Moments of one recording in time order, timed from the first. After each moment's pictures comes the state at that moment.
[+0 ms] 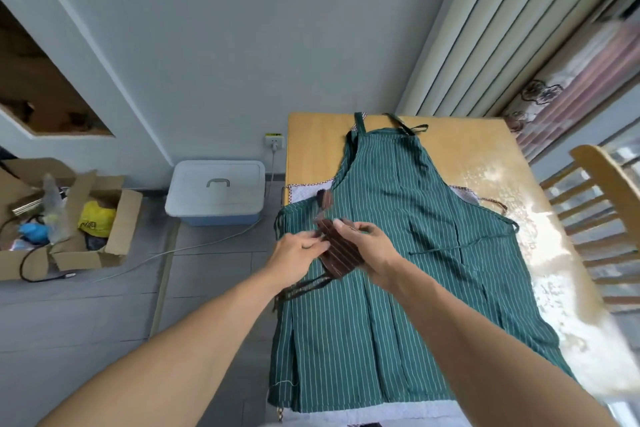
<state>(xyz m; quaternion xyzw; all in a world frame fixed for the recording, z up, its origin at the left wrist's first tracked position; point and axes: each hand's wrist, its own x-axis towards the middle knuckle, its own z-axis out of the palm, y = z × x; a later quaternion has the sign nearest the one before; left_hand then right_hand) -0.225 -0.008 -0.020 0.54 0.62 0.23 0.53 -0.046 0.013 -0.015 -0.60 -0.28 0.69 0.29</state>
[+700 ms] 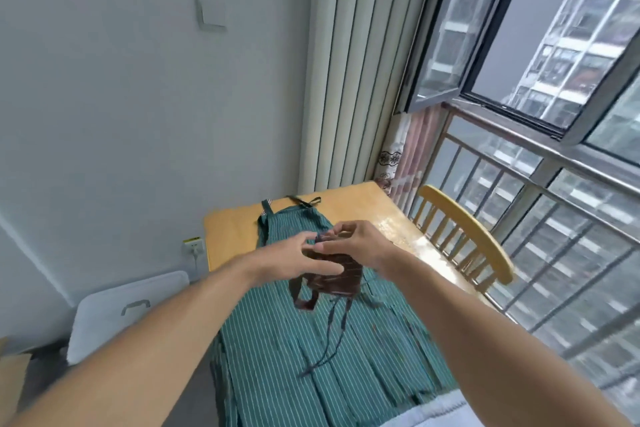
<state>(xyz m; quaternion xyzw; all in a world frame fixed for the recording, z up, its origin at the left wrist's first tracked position) -0.141 -0.013 0.186 0.71 0.42 0.03 0.57 0.050 -0.049 0.184 -0.65 -0.51 0.46 0.32</state>
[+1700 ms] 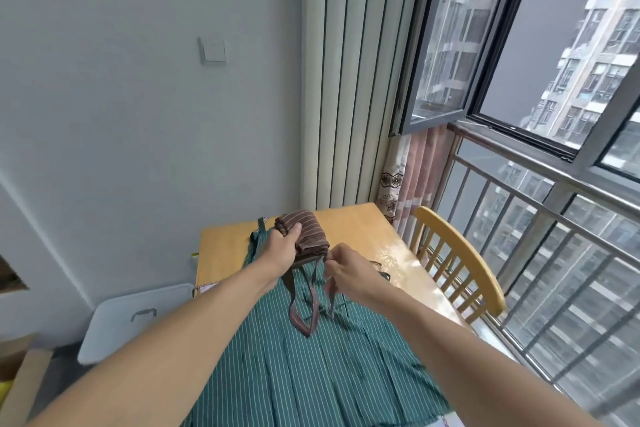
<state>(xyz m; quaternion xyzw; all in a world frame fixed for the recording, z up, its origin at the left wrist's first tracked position) -0.009 -0.022 0.174 0.53 0.59 0.36 0.49 0.148 -0.105 0.189 -0.66 -0.59 0.37 0.28</state>
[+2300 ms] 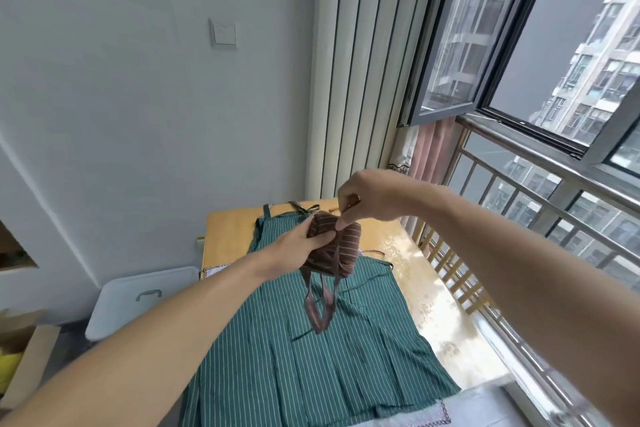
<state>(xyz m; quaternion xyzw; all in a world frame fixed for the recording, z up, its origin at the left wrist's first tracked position) -0.025 -0.071 0.212 0.67 0.40 0.23 0.58 0.162 -0.075 0.327 -0.56 -0.83 0.08 -0.03</state>
